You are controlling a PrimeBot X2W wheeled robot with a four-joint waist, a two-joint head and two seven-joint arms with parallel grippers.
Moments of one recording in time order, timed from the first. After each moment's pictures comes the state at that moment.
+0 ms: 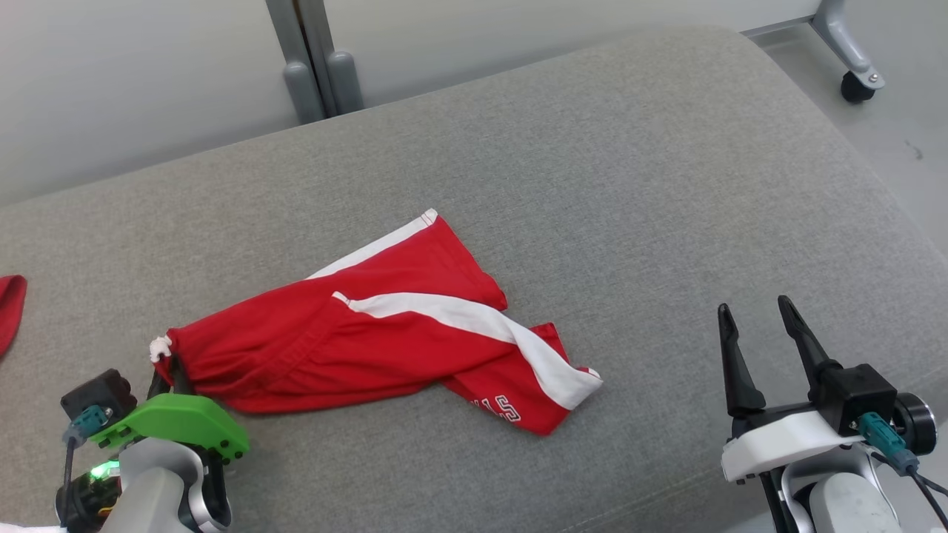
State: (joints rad) left arm -0.37 0.23 -0.26 0.77 -0.79 0.19 -0.26; right arm -0.05 -0.05 -0.03 0.17 0.03 0.13 -0.26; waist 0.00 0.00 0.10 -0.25
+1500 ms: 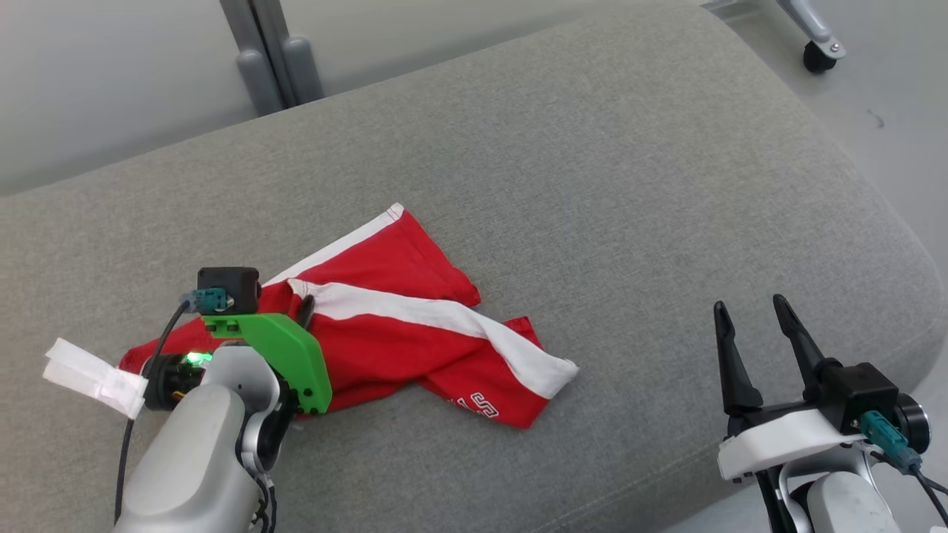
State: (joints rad) left arm -0.49 0.22 -0.43 0.60 -0.60 0.00 0.20; right arm -0.06 -0.05 -0.02 0.17 0.08 0.13 -0.26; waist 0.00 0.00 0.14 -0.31
